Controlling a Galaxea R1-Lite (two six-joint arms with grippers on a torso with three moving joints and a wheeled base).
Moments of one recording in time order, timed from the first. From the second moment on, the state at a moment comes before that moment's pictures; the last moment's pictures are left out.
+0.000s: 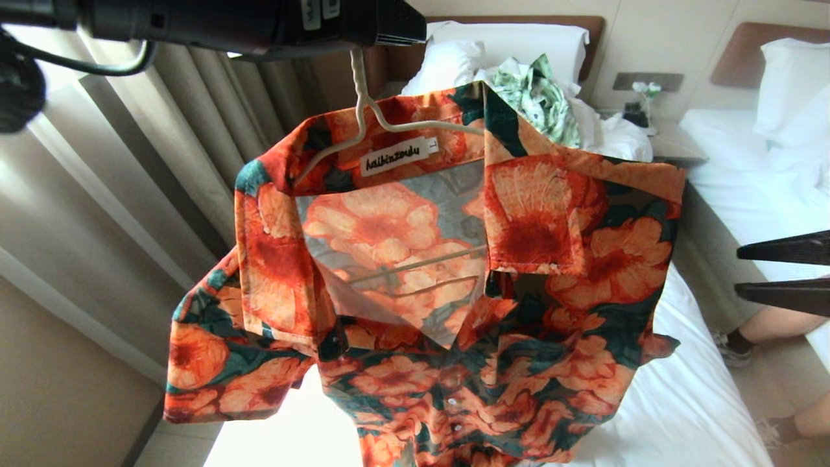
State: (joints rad) left arm -0.98 1.58 -1.94 0.51 0.27 -0.01; right arm -0.02 1.22 -1.12 0.40 0.80 -0.49
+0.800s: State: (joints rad) left arm -0.99 1.57 -1.94 0.51 0.27 -0.01; right arm 0.25 1.44 -1.10 0.16 0.68 -0.48
